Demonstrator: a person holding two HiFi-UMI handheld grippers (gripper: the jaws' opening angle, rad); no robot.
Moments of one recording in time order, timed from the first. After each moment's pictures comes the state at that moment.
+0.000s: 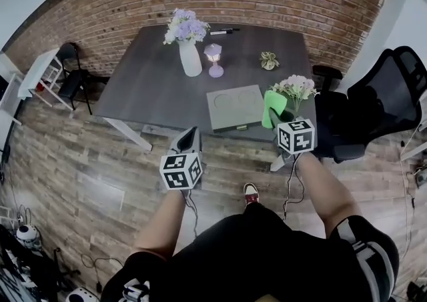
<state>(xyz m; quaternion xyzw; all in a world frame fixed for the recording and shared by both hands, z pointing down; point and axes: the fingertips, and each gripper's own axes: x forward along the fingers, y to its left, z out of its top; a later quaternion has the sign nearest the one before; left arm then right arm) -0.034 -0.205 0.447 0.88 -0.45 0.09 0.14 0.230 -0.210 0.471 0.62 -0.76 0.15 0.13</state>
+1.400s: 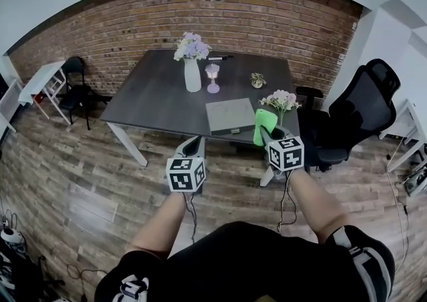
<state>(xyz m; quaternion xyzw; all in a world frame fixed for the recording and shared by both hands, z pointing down) -0.049 -0.100 0.394 0.90 -0.42 0.07 0.10 0.166 -0.084 0.401 0.63 -0.76 0.08 0.13</state>
